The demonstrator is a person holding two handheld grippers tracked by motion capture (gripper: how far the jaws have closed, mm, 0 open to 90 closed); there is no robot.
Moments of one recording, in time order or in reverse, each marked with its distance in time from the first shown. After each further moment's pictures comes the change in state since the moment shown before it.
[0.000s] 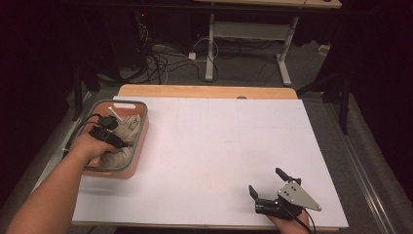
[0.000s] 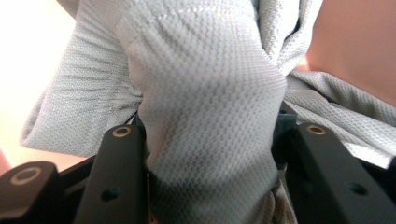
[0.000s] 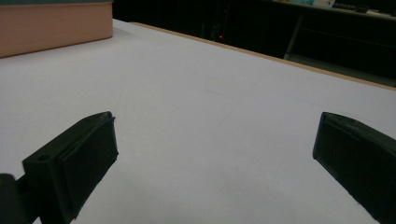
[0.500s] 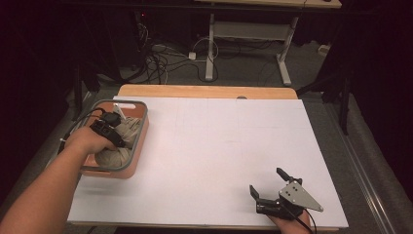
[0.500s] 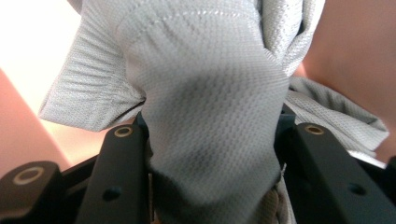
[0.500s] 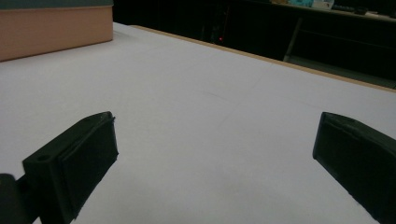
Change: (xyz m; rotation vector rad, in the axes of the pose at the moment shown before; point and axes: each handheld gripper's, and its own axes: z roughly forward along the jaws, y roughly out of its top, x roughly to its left) left arm -0.015 0.009 -0.017 0.087 0.090 0.096; right arm -0.001 0.001 -0.002 -0.009 0.002 0.006
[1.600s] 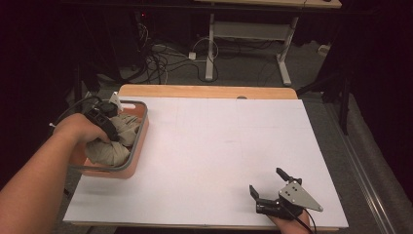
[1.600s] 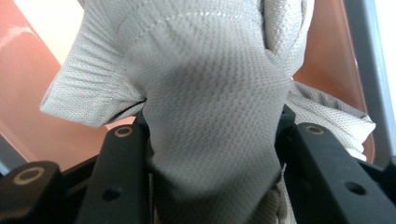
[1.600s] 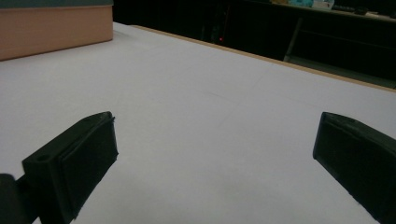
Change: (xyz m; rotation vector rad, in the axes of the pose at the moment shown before) left arm -0.010 0.016 -0.040 0.086 0.042 0.051; right arm 0.000 -0.001 0.001 -0.001 -0.001 0.000
